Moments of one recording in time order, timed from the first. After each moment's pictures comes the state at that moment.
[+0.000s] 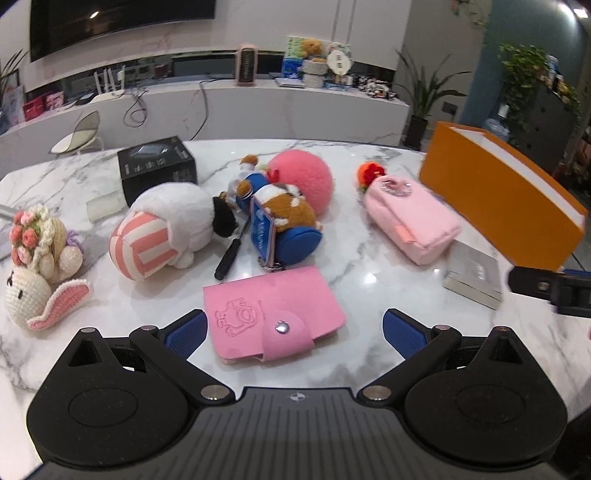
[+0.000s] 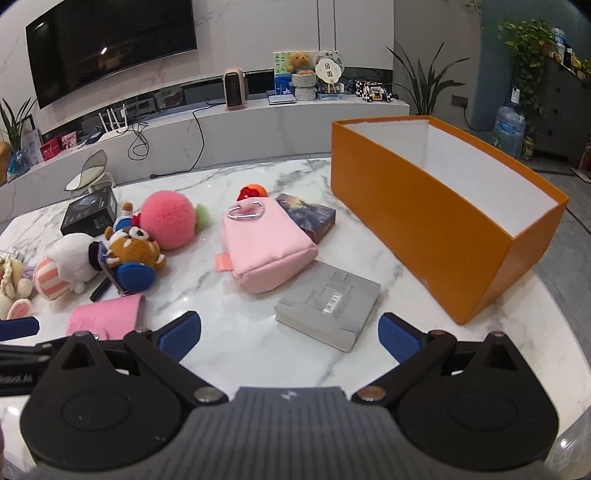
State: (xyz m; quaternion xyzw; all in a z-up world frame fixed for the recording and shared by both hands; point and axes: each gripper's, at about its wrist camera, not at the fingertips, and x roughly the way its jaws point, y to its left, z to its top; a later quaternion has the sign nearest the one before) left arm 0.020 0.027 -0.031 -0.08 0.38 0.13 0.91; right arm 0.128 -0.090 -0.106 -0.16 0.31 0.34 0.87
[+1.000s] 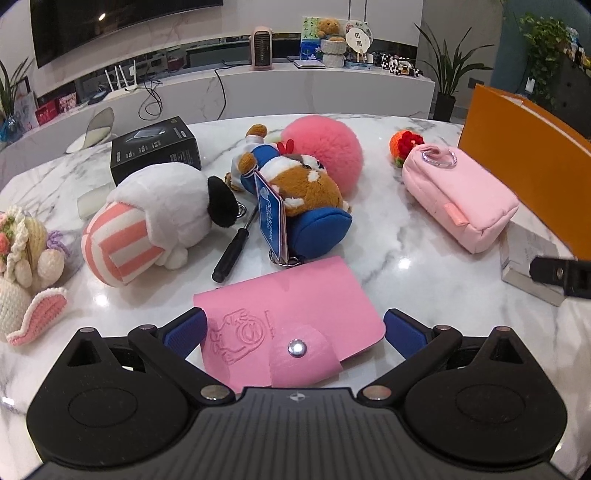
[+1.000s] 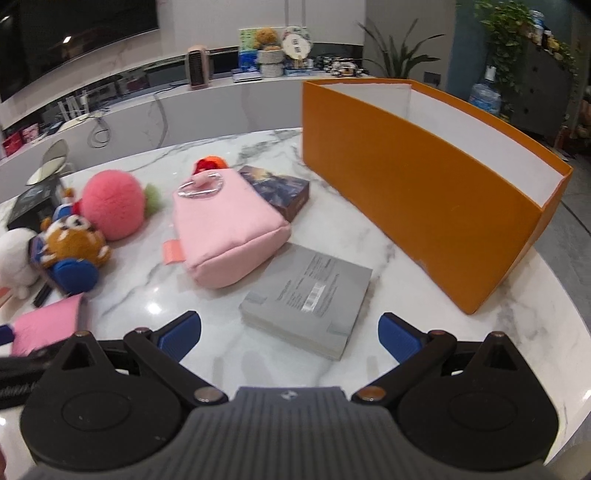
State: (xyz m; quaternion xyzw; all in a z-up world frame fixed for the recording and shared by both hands) left arm 0.060 0.028 -0.071 -0.04 0.41 0.19 0.89; right arm 0.164 -0.056 -0.147 -0.18 0.33 0.27 0.89
